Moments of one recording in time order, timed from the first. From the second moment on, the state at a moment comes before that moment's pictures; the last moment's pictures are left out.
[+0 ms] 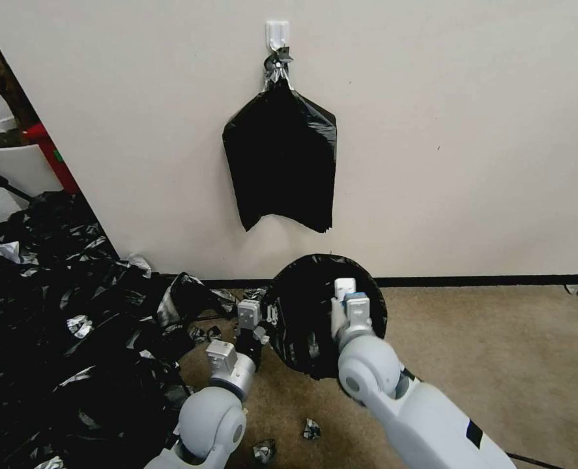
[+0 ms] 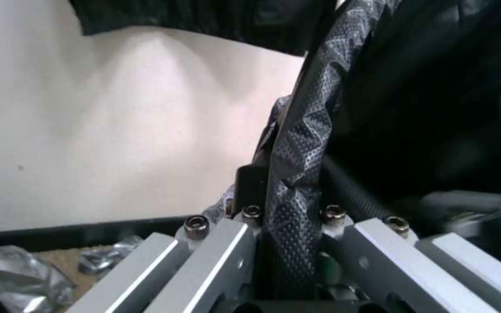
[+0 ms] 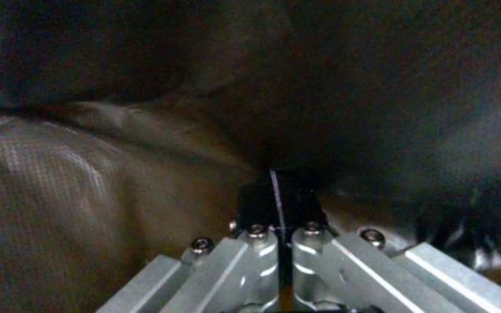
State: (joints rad) left arm 1.39 -1.34 -0.14 -1.97 -0.30 0.11 -0.10; right arm -1.00 1.22 -0.17 1.87 0.68 -0.49 0.70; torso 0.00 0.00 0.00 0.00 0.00
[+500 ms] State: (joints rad) left arm 1.44 -1.34 -0.13 -2.00 -0.28 0.11 -0.09; right arm -0.95 1.26 -0.16 1.71 0.60 -0.57 0.84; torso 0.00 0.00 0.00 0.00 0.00
